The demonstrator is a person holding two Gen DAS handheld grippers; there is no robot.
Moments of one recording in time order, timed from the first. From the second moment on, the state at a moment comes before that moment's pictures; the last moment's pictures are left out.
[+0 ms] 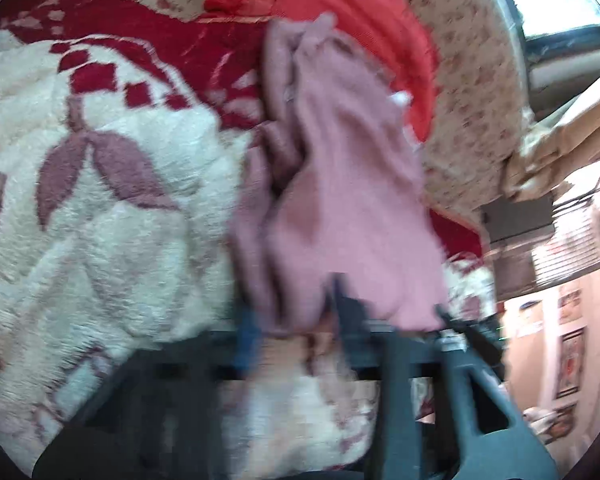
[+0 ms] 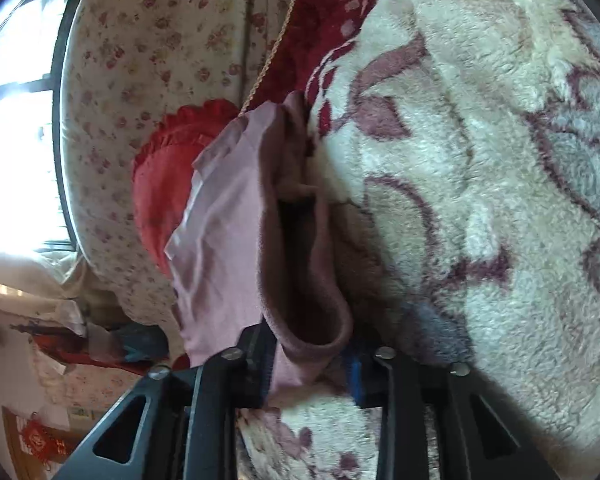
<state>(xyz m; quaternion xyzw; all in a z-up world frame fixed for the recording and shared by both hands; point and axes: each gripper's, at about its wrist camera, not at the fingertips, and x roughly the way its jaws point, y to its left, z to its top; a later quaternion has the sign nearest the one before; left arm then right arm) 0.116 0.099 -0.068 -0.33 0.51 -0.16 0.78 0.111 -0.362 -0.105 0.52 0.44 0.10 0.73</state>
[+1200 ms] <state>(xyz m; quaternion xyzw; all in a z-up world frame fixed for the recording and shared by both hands) 0.024 0.122 -0.098 -0.35 0.50 -0.25 0.75 0.035 -0.311 -0.038 0.21 0.43 0.09 0.87</state>
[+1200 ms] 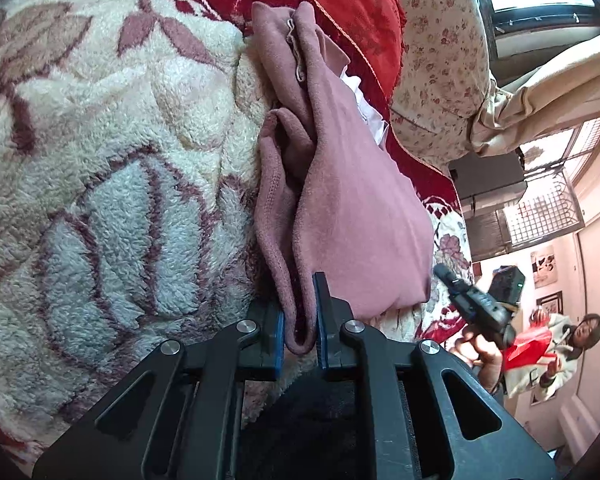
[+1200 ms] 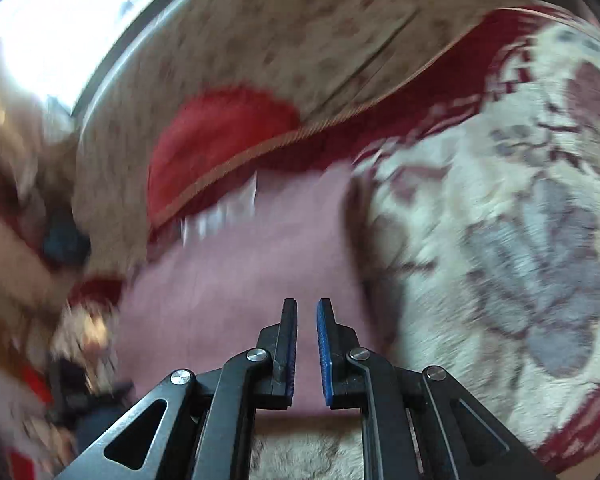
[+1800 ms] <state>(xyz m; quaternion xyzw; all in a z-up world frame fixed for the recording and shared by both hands) 0.030 0.104 -0.090 -0.31 0.52 -0.24 0.76 0.040 -0.256 -0.065 0.07 0.48 0.11 0.87</state>
